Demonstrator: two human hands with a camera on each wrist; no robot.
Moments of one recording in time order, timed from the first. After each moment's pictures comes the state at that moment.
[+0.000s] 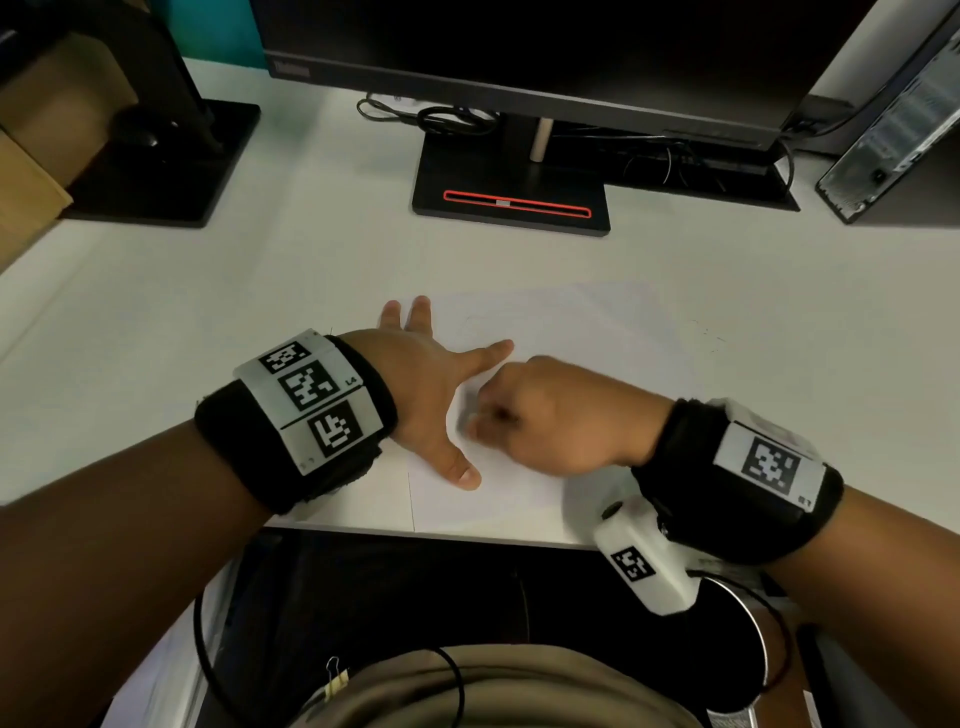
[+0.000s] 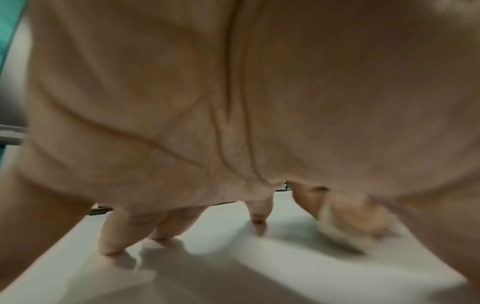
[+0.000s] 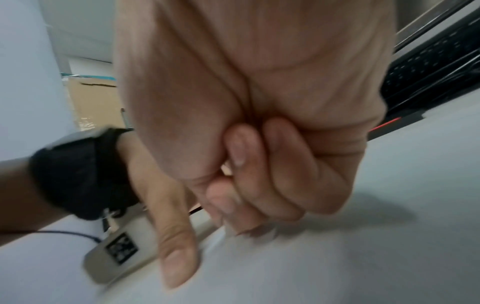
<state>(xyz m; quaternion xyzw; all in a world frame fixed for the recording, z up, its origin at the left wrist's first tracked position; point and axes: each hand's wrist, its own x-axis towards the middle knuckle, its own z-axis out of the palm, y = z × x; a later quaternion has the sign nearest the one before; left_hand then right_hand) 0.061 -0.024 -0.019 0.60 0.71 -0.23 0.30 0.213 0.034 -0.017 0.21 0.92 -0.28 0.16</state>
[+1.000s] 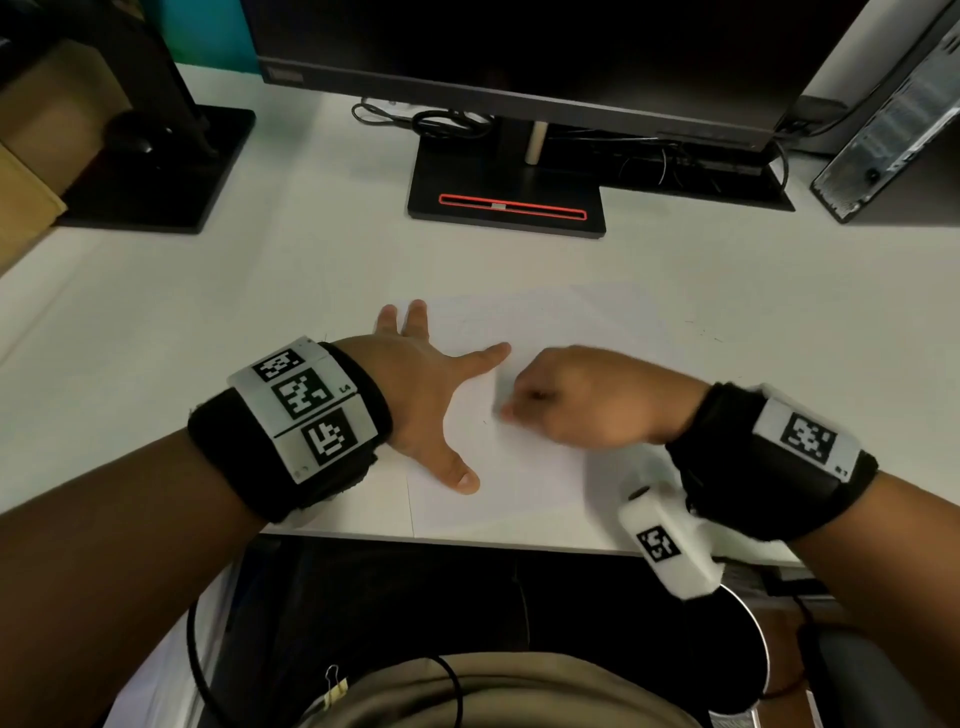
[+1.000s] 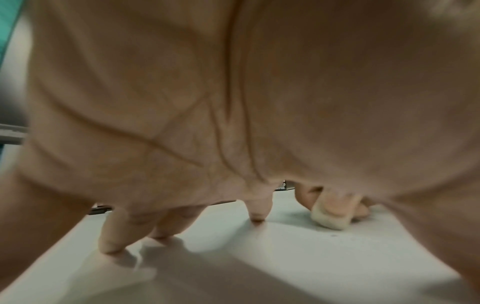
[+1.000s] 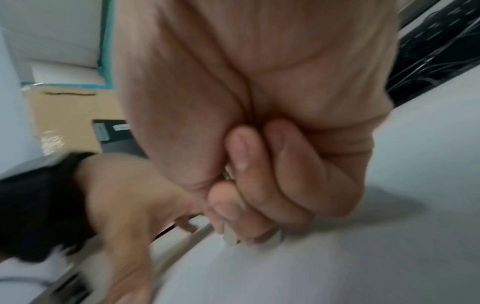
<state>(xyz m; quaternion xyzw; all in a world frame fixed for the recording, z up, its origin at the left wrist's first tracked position) 0.058 -0.024 -0.024 0.59 0.71 -0.23 0.30 0.228 0.064 -0.025 0.27 0.92 -0.24 0.17</state>
